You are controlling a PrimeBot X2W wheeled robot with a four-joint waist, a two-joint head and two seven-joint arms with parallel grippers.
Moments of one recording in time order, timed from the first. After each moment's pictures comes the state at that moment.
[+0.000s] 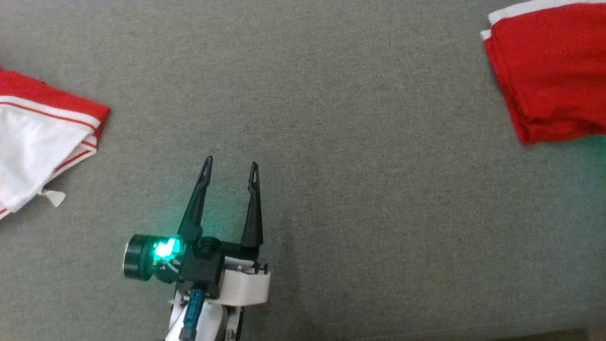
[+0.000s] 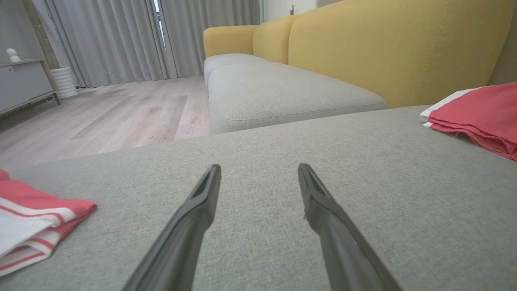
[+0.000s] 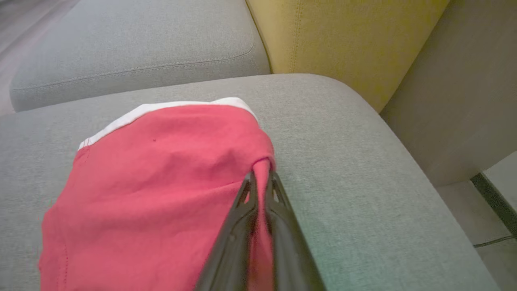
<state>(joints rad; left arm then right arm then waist) -0.14 0.05 -0.41 0.06 -0.03 0.25 -0.26 -0.61 -0.69 0.22 0.67 0.74 0.13 0.08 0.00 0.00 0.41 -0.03</state>
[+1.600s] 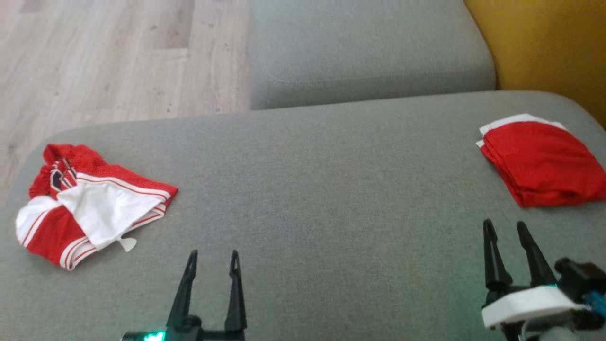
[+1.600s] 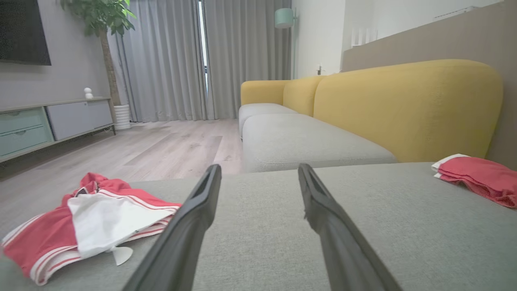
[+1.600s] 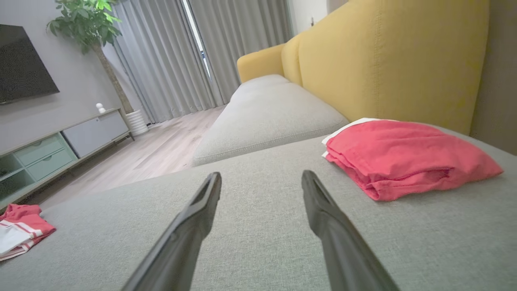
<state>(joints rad) 0.16 0.05 -0.36 0.05 -0.10 0.25 -0.26 0.03 -0.12 0.03 0.32 0.35 0.13 -0.23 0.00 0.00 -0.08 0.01</state>
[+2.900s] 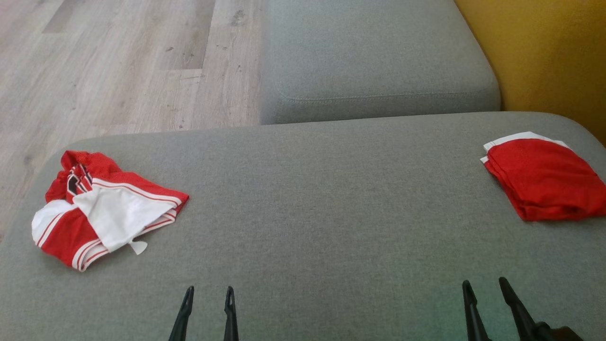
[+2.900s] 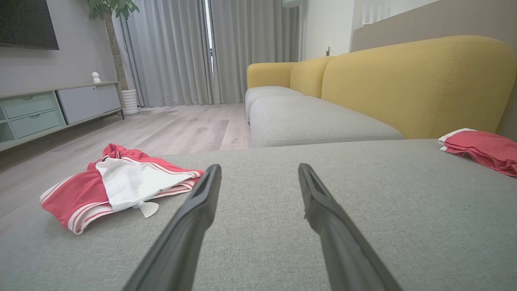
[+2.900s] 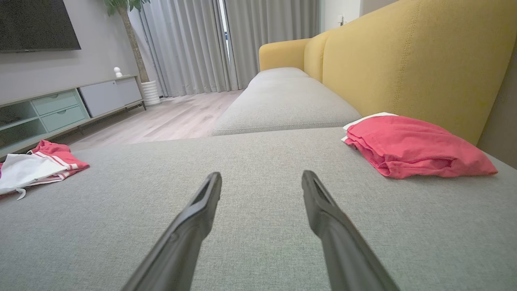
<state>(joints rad) 0.27 0.06 -0.32 0.08 -0.08 0.20 -0.26 0.32 -0.04 0.03 0.11 0.12 0.13 -0.25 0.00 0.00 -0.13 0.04</state>
